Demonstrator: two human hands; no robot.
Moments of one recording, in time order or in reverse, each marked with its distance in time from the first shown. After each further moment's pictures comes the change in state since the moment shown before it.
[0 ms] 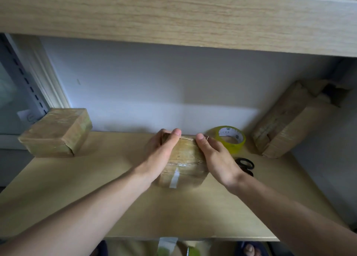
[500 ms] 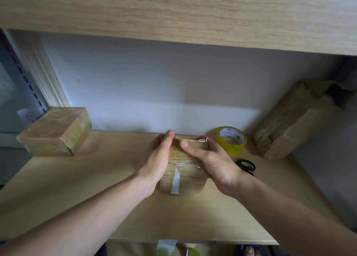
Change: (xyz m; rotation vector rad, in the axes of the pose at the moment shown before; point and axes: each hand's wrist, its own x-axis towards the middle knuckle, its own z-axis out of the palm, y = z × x) left_hand 0.006 -0.008 0.017 -0.319 0.088 -0.176; right_hand 0.001 -0.006 0.006 0.468 -0.180 0.145
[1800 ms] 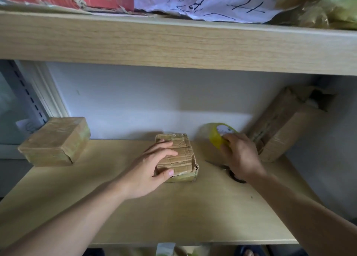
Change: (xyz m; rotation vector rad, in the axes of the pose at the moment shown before) left_hand 0.017 -0.014 -0.054 1.007 -0.401 0.646; right_hand 0.030 0.016 -0.108 -1.309 0.498 -0.435
